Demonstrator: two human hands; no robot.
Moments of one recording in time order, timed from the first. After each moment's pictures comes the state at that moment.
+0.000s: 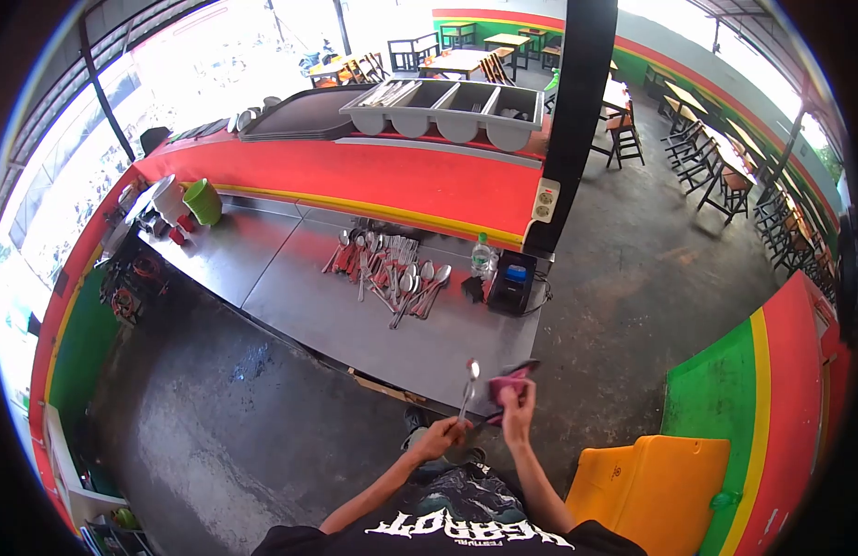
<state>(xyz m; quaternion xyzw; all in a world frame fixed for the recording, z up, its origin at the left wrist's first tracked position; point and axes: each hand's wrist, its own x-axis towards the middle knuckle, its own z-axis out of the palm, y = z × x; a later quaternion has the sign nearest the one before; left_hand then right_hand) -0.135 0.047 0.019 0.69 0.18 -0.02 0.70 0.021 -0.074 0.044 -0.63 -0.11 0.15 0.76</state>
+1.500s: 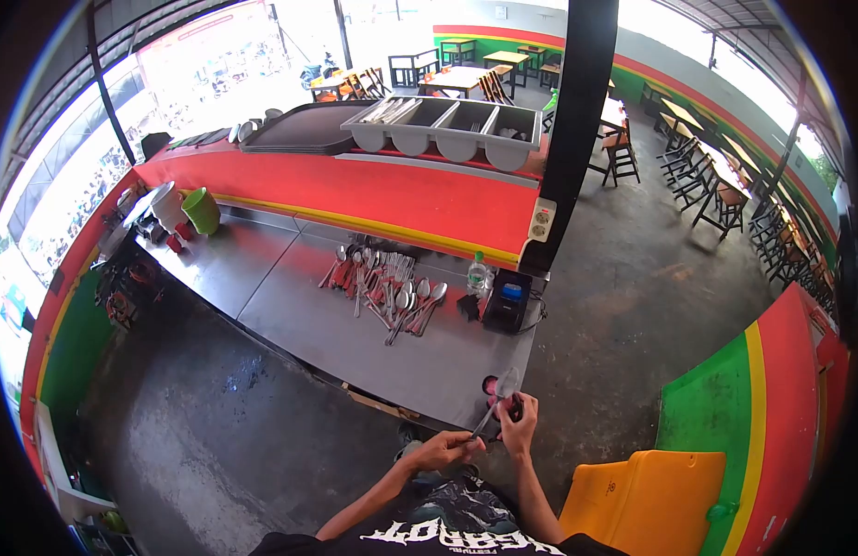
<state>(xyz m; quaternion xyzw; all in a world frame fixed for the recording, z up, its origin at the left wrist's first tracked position) -0.112 0.052 0.091 0.65 0.06 -0.10 0.75 0.043 -0.081 0.033 -0.78 -0.18 -0.01 0.60</state>
